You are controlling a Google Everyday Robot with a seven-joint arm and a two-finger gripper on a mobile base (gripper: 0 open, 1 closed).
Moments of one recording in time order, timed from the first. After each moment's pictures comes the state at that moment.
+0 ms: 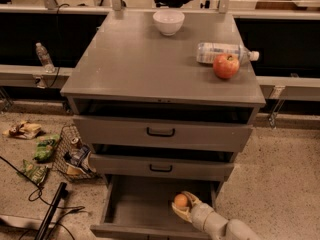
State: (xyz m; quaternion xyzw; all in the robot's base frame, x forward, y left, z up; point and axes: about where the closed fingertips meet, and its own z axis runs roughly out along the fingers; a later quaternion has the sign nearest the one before) arm 0.498 -0.097 0.311 -0.31 0.76 0.22 0.53
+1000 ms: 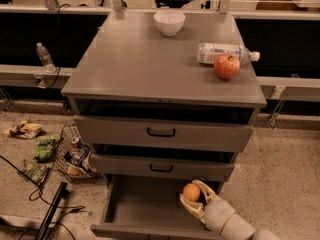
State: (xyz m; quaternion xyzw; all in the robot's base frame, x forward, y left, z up) arm 0.447 -0.117 0.521 -0.32 0.71 0.17 0.61
